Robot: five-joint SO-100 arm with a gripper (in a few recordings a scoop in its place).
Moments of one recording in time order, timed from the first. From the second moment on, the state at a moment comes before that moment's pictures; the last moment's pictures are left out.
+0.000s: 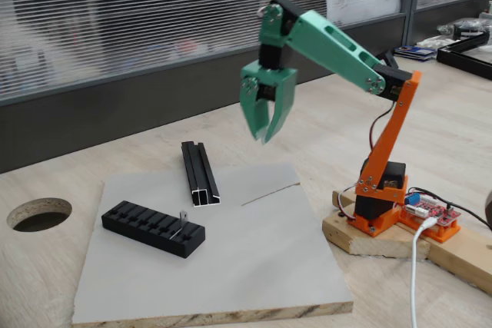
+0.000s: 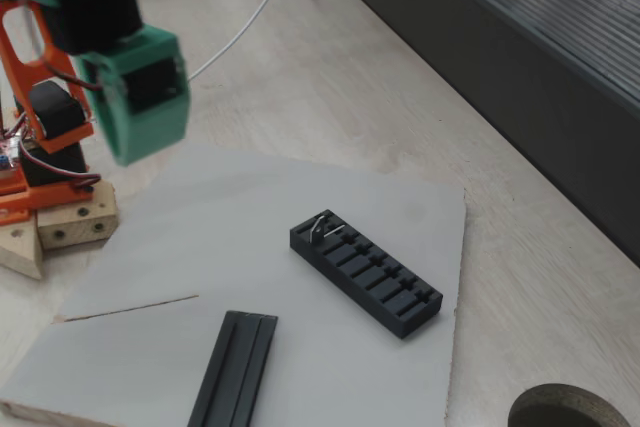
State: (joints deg) arm 7.1 99.0 73.4 113.7 101.1
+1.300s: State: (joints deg) arm -8.4 85.0 73.7 81.4 119.3
